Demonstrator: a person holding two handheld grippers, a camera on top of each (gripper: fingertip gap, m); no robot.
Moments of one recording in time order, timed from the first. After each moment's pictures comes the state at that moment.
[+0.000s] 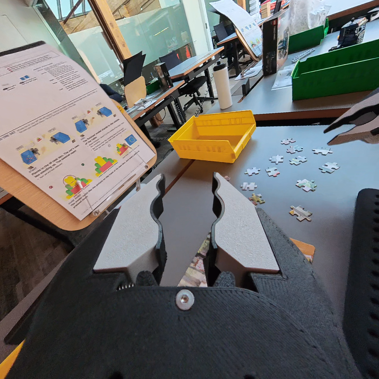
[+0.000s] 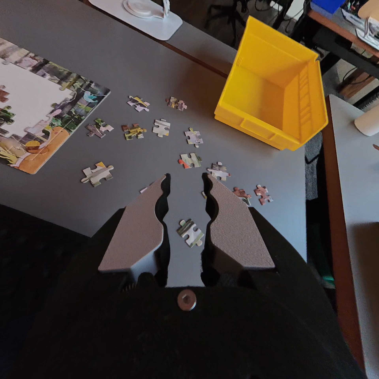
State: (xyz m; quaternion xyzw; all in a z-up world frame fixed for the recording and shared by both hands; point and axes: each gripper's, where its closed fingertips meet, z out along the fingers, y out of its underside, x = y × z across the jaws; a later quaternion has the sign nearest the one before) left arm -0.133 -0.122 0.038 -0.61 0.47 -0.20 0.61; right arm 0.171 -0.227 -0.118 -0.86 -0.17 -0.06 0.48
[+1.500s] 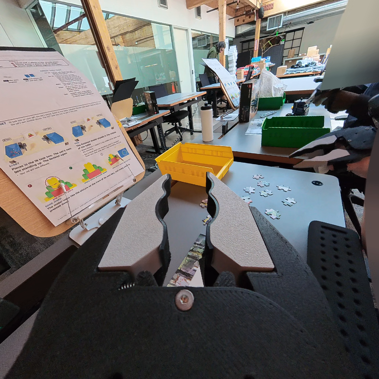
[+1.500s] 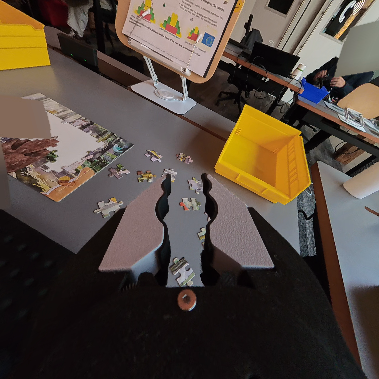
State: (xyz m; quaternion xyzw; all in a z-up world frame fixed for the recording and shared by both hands) left arm -0.161 -0.122 0.070 -0.59 0.41 -0.32 0.61; right arm 0.158 -0.223 -0.065 -0.78 -0.22 -0.01 0.59
